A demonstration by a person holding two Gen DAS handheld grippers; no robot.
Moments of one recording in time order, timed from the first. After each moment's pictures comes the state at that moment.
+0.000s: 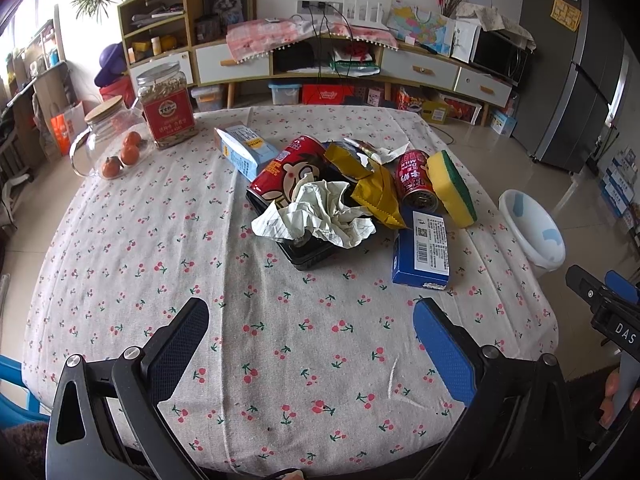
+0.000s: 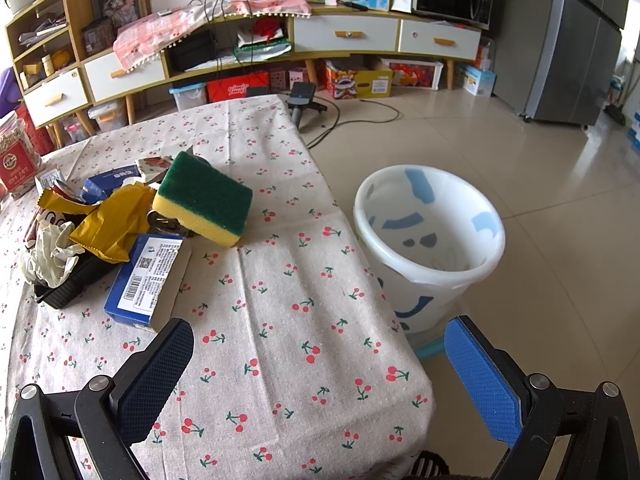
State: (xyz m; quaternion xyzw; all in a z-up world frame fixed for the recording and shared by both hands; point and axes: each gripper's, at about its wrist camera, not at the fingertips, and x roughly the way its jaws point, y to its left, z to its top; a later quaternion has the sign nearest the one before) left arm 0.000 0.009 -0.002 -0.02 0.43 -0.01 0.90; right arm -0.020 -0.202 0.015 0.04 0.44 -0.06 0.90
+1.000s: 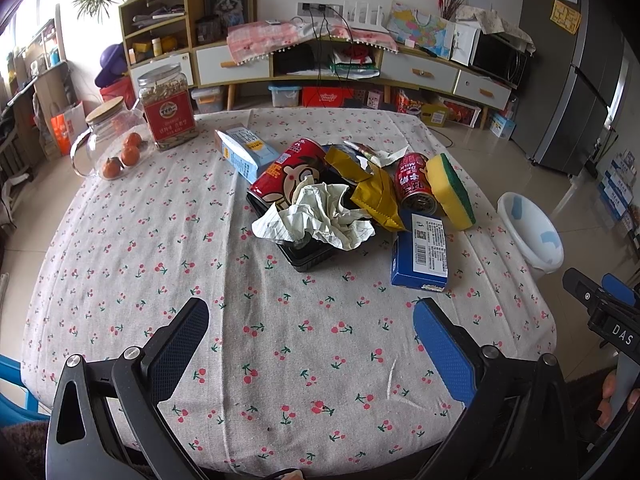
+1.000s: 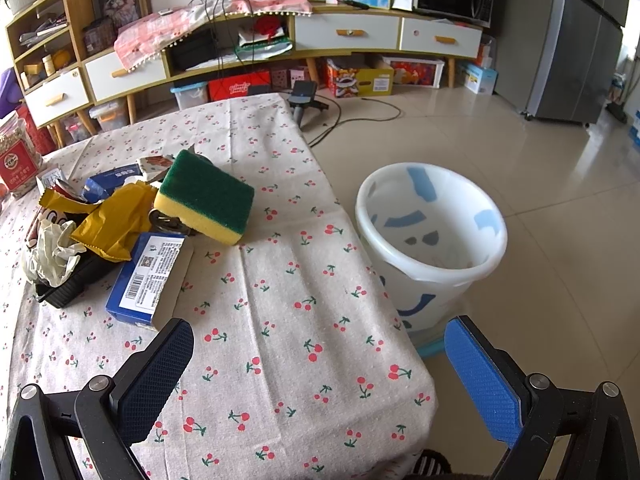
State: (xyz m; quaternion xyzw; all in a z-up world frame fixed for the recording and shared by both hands) left arm -0.001 0.011 -0.002 -0.02 0.43 -0.01 0.90; right arm -0.021 -0.202 0.015 0.04 0.44 -0.06 0.90
